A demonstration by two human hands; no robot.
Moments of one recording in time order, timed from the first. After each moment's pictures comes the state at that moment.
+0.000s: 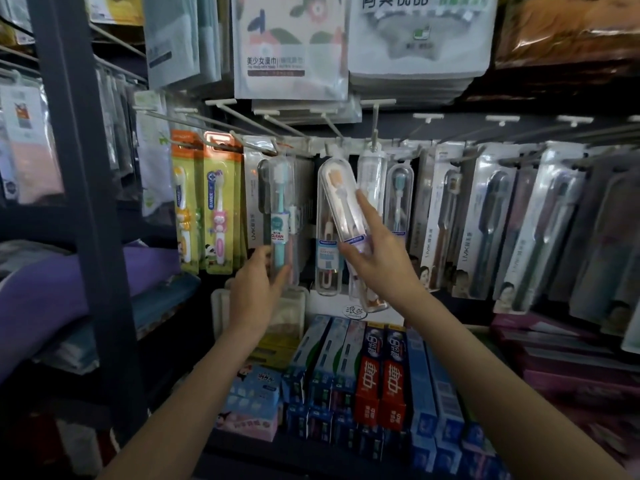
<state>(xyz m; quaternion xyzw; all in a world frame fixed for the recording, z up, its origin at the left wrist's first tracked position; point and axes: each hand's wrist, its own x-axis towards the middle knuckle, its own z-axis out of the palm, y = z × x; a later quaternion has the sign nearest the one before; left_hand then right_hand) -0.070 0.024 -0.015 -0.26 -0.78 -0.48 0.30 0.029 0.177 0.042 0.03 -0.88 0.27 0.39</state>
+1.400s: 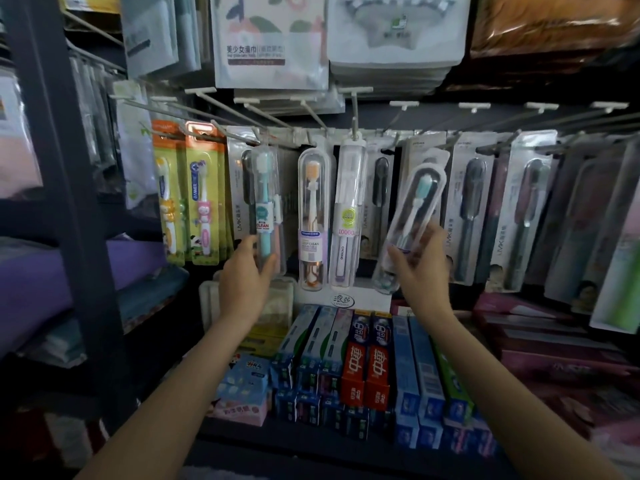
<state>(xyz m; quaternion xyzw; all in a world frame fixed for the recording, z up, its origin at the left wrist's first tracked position) -0.054 0.029 -0.010 -0.22 -0.81 -0.45 0.30 0.067 0.218 0.007 -0.06 -0.75 0.41 0.52</state>
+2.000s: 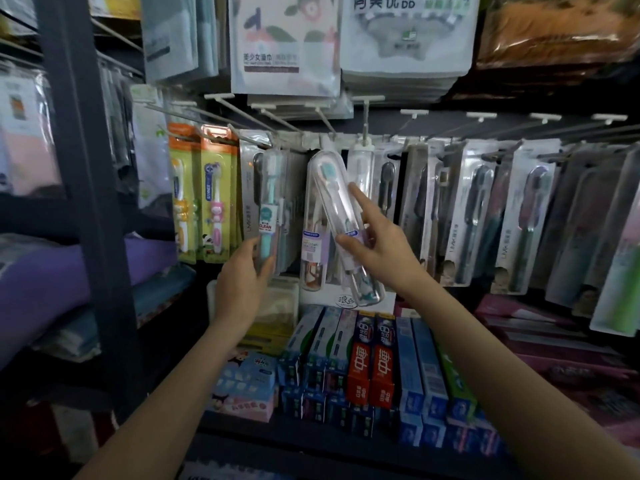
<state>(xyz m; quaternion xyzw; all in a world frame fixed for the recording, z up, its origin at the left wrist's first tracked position) -0.061 0.009 -0.015 -0.24 -0.80 -0.47 0.30 0.053 0.177 0.047 0.08 -0.87 0.28 0.39</state>
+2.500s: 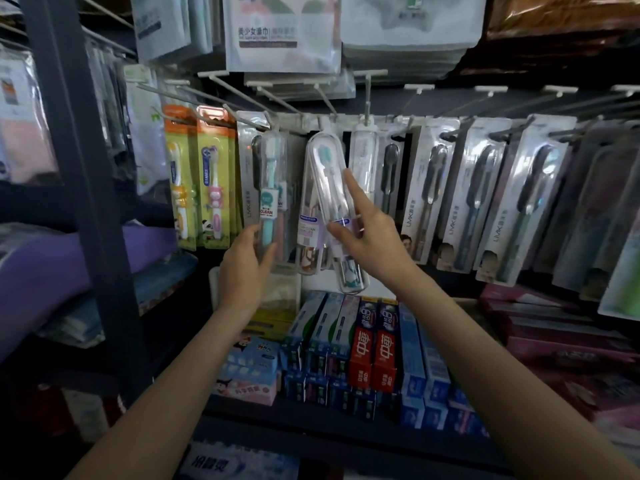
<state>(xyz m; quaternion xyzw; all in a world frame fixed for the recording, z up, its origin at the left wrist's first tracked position) -0.054 0.013 -0.017 -0.24 -0.79 -0.49 0.30 0.041 0.169 0.040 0.06 -0.88 0.25 0.40</state>
